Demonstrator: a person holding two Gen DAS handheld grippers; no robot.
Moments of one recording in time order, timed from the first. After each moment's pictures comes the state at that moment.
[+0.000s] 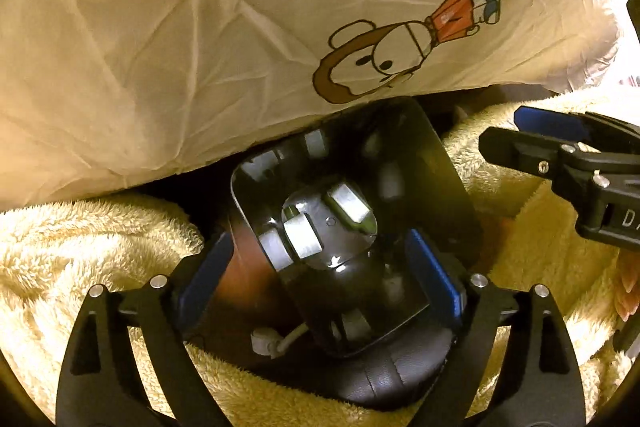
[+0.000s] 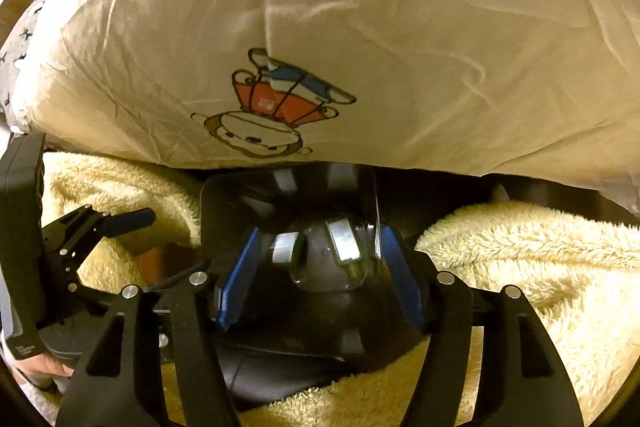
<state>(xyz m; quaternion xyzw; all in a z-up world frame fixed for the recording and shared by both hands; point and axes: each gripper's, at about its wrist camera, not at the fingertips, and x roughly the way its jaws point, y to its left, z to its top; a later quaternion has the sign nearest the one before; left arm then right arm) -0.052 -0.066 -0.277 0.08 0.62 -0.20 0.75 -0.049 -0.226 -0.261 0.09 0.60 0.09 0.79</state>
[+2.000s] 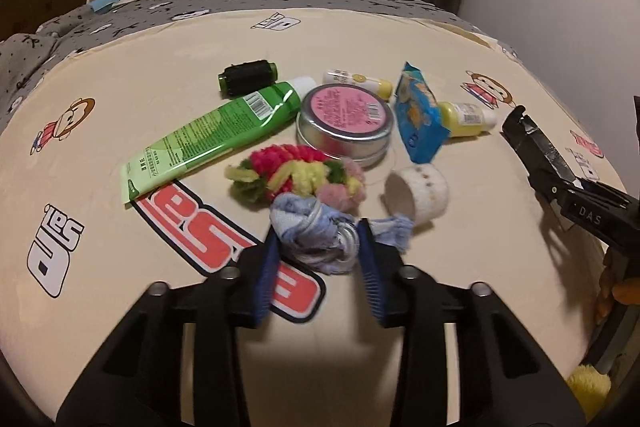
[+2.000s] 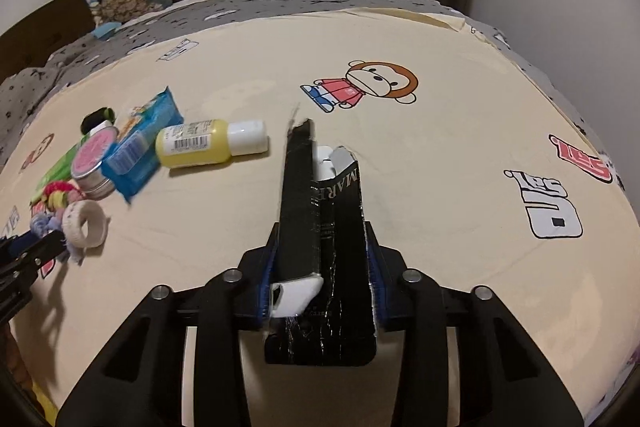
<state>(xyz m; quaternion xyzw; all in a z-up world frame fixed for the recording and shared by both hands) 0.179 -0.088 -0.101 0.01 0.41 -0.13 0.90 0.163 -0.332 -0.104 0.04 0.41 -0.04 0.91</state>
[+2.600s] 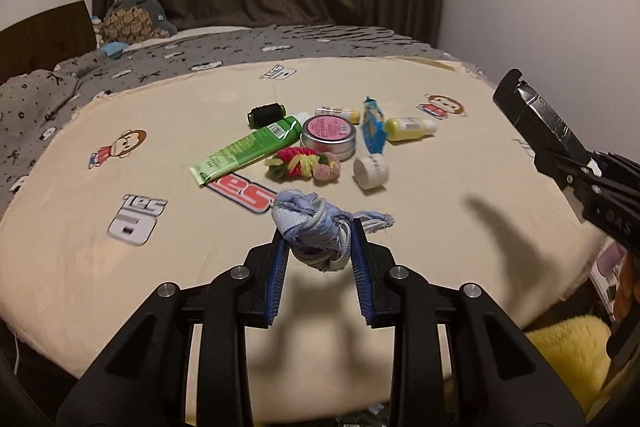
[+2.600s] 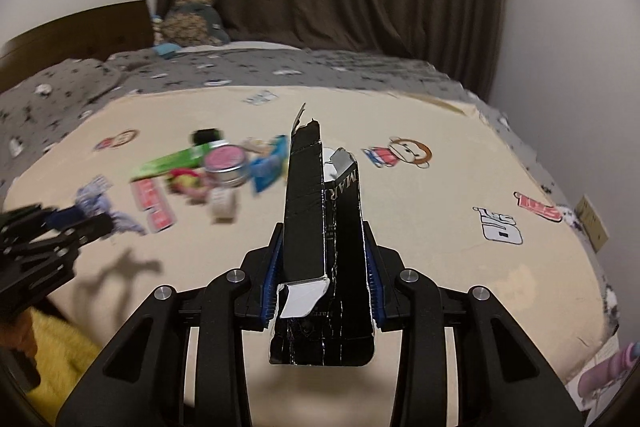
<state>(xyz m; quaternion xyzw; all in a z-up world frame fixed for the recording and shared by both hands) 0.057 -0.057 -0.042 0.04 0.33 -0.15 0.93 0.022 -0.265 -0.020 -0.03 0.30 0.02 0.95</state>
